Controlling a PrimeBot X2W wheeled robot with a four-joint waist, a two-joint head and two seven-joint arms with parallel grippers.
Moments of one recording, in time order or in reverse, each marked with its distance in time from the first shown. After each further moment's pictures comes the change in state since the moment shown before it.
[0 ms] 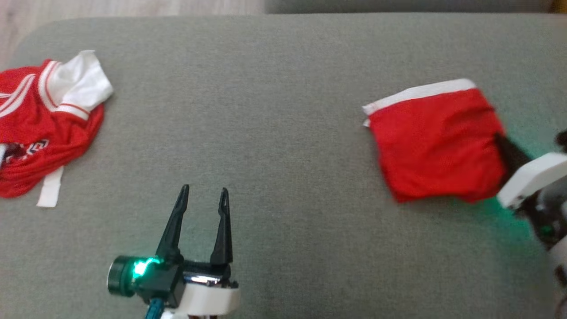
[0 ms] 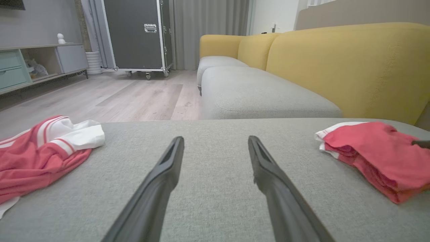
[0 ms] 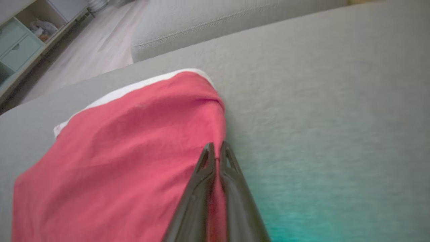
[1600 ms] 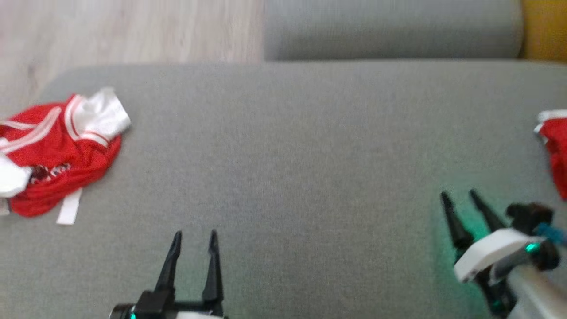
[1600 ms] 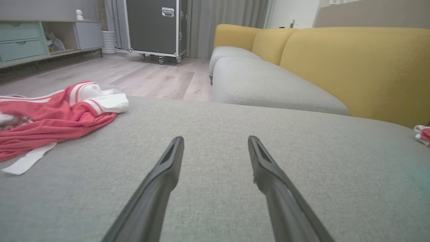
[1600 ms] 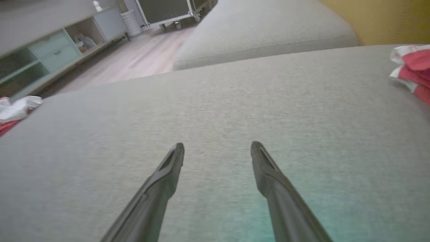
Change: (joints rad) left arm 0.067 -0.002 0.003 0.121 -0.111 0.014 0.000; right arm 0.199 0.072 0.058 -0.028 -0.167 0.000 -0.270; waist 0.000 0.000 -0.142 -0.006
